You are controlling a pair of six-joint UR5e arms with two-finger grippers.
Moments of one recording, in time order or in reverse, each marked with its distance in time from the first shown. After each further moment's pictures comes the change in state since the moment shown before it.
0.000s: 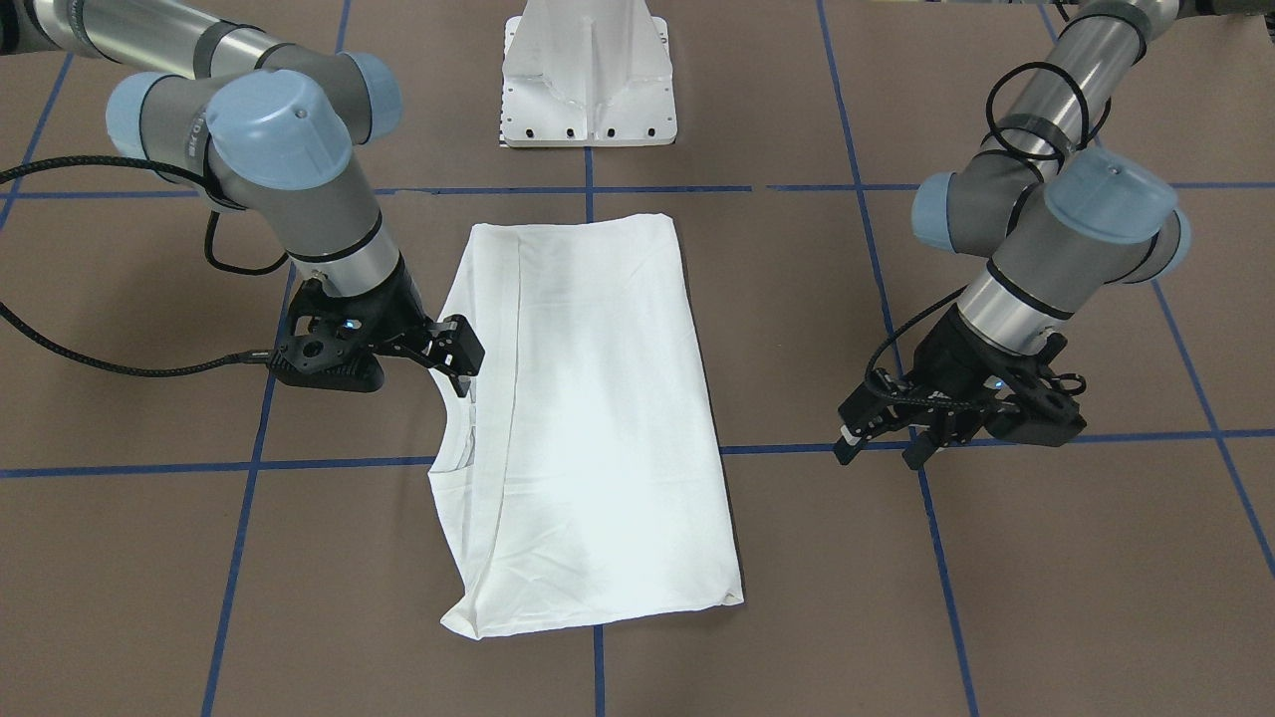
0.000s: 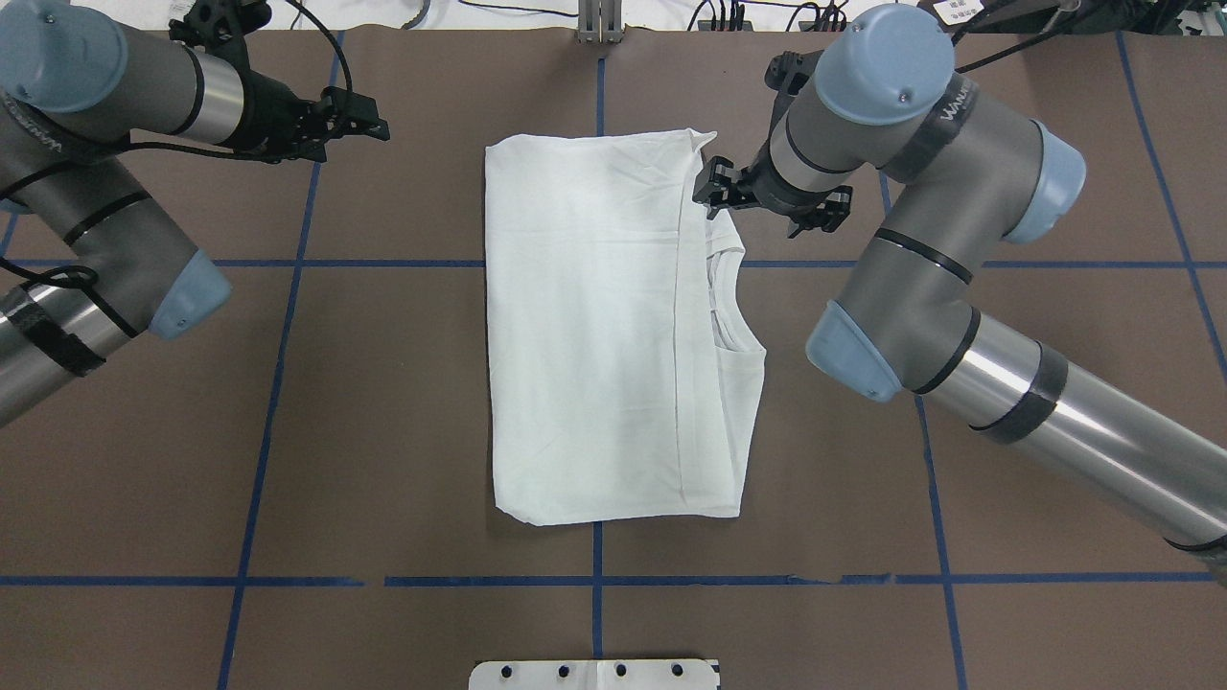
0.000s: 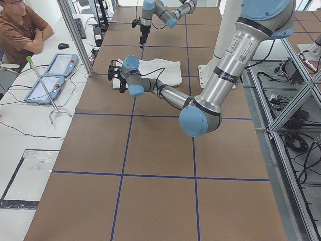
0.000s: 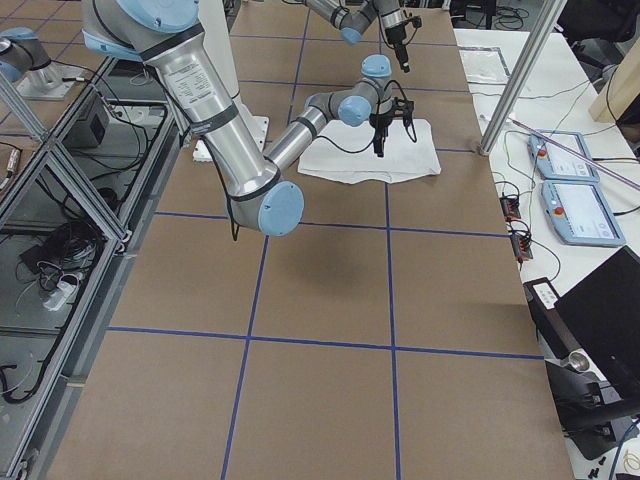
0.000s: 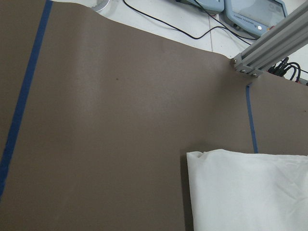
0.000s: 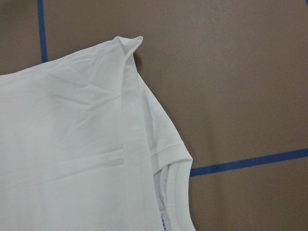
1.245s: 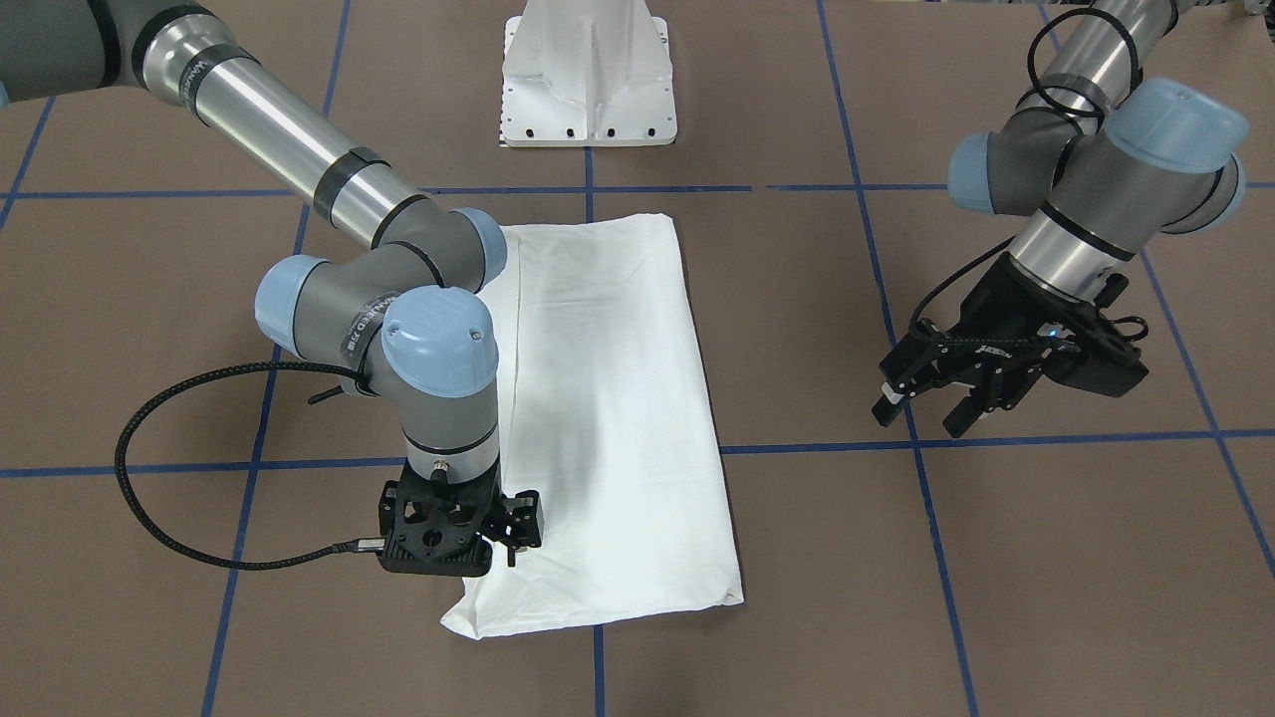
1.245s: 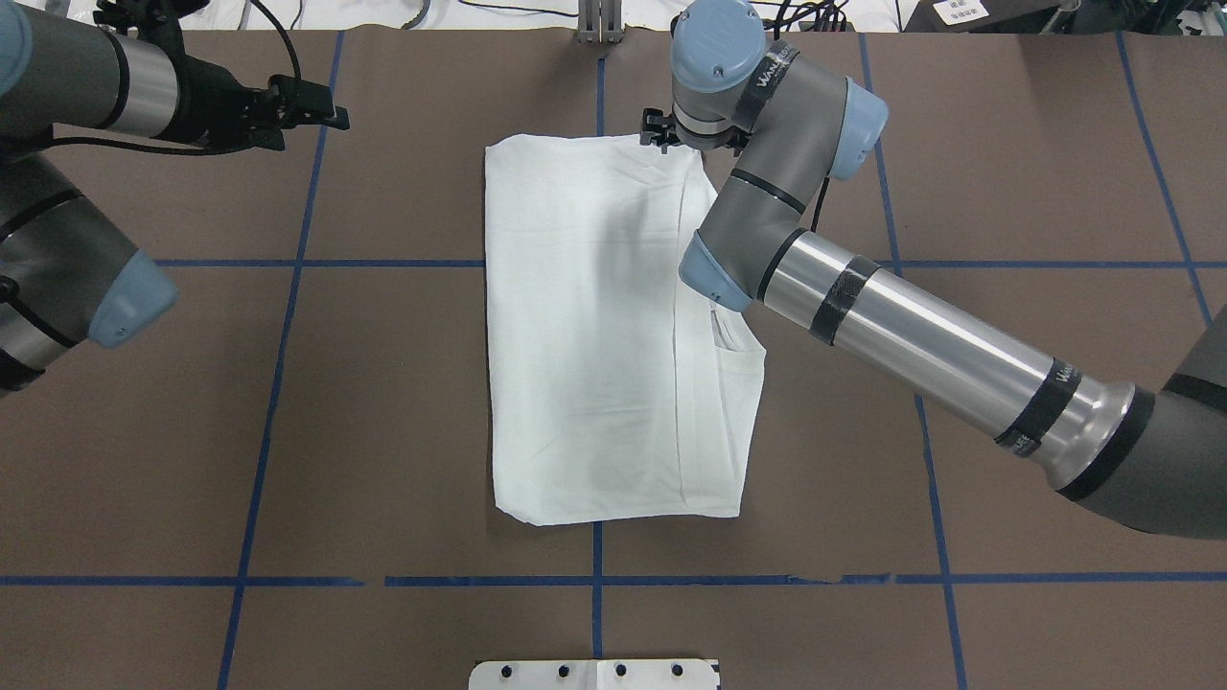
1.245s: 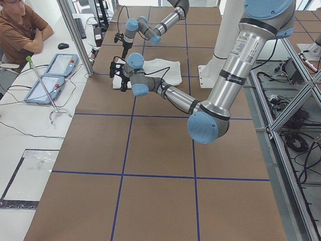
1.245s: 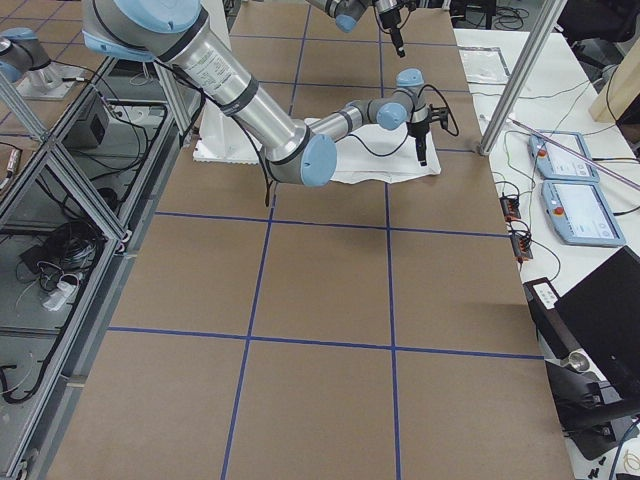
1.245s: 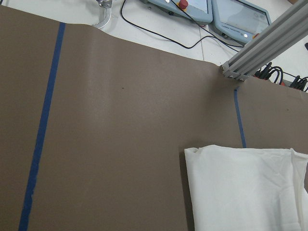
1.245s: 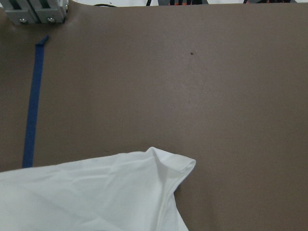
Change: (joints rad) left arm -0.038 0.077 -0.135 0.031 -0.008 0.039; right arm -0.004 0.305 -0.607 0.240 -0.232 -0.151
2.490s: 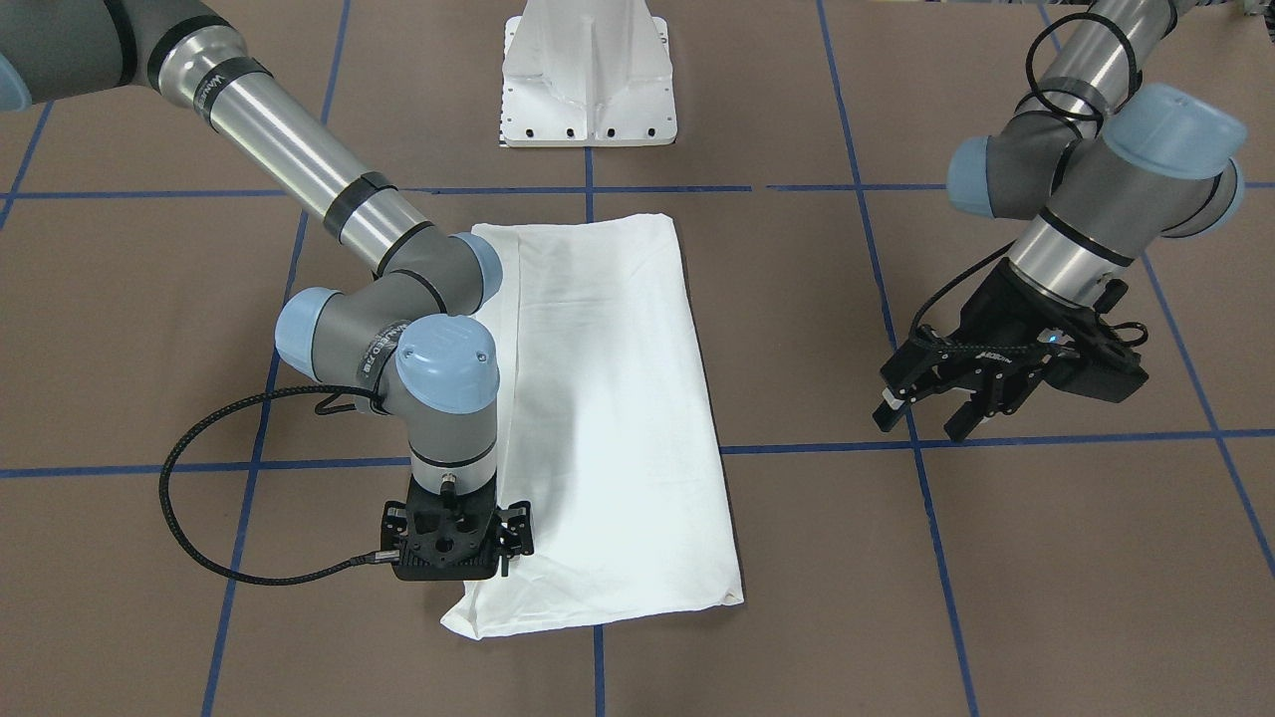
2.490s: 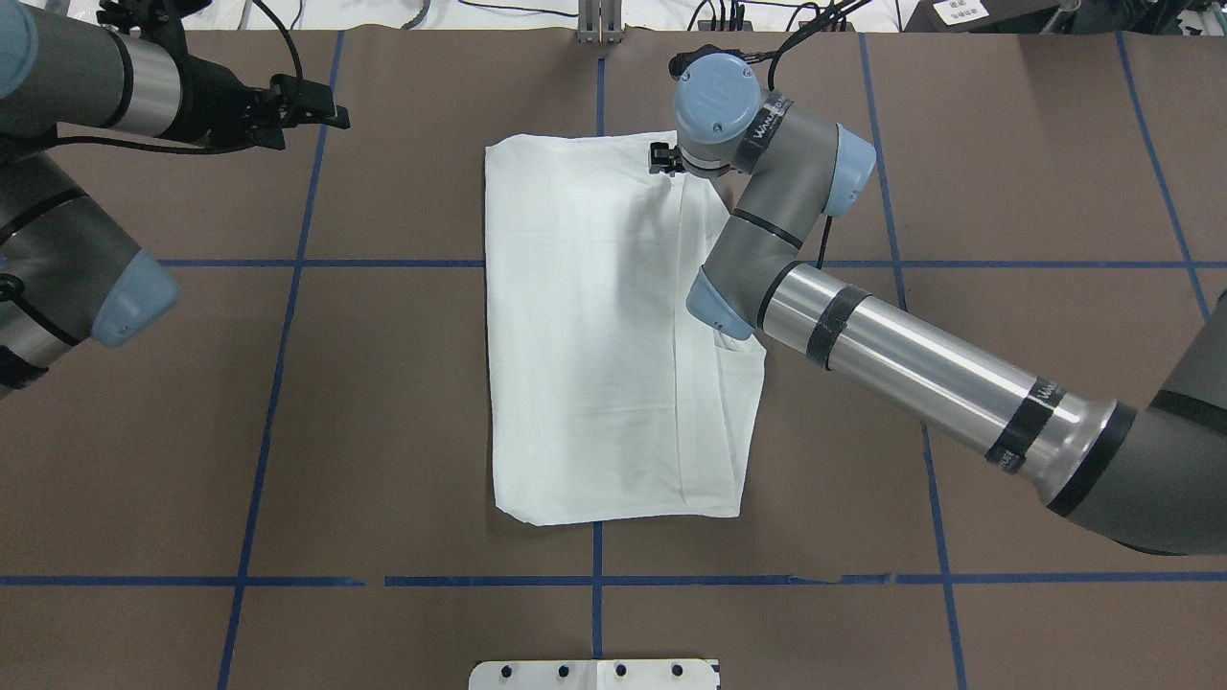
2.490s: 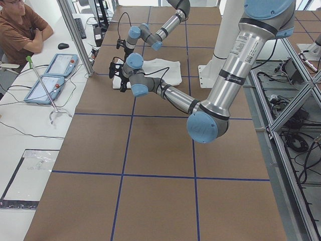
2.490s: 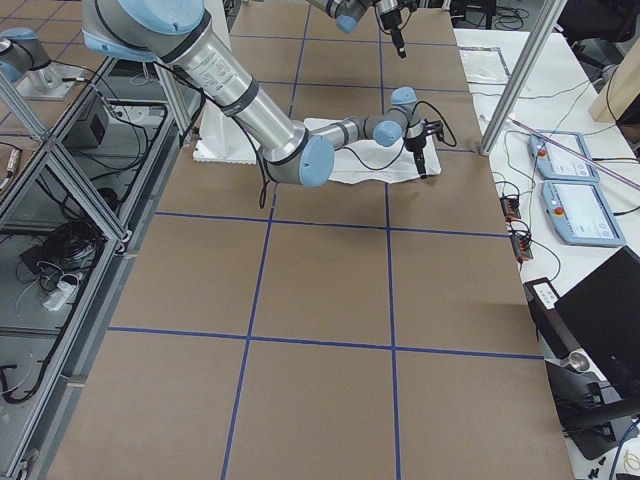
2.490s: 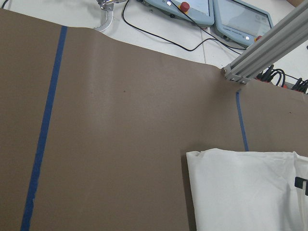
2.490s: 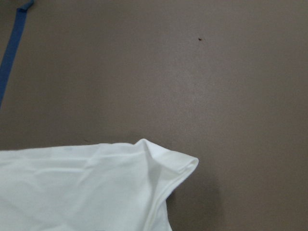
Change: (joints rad) left arm 0.001 -0.004 0.013 0.000 0.005 0.001; right arm -0.033 -0.005 -0.106 0.112 -0.068 -0.069
